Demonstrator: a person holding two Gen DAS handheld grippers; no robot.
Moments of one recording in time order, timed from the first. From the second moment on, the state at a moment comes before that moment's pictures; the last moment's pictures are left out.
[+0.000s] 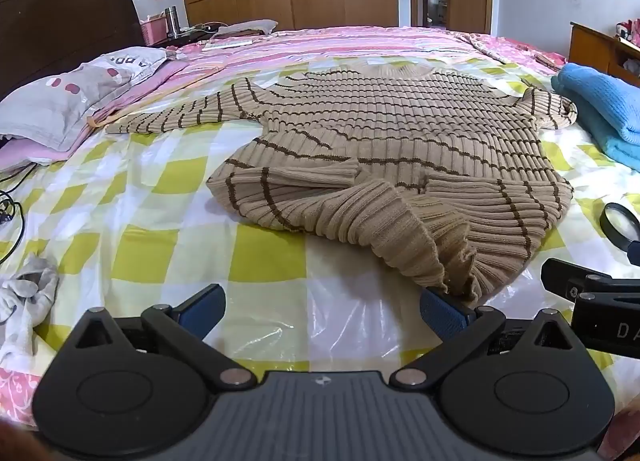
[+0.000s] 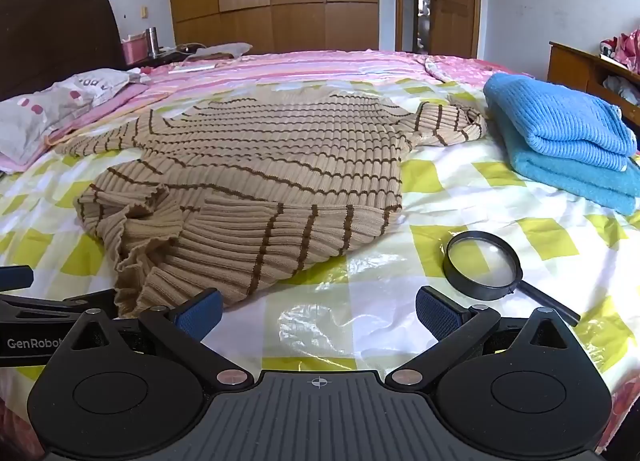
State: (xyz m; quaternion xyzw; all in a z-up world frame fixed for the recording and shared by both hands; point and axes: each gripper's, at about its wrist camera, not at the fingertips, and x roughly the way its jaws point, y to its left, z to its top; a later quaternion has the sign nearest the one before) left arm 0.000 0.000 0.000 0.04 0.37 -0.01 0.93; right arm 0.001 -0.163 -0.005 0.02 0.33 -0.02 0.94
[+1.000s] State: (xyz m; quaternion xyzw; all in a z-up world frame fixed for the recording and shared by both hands) left arm -0.001 0.006 0.000 0.03 0.37 -0.01 0.93; right arm 0.001 -0.167 -0.004 0.02 0.33 -0.02 0.94
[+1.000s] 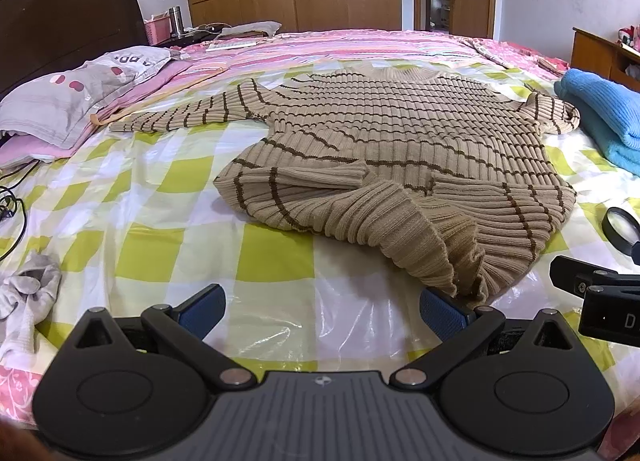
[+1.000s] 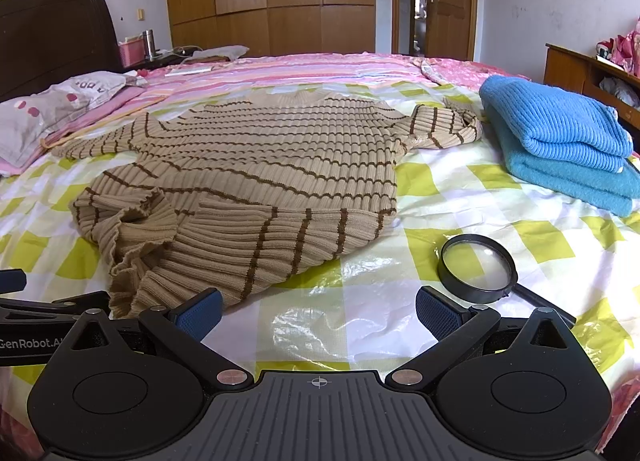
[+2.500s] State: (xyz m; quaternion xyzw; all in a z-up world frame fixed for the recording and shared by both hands) left arm 0.051 0.036 0.021 0.07 0.31 0.00 0.95; right arm 0.049 -0.154 0.013 -0.01 0.32 0.03 0.95
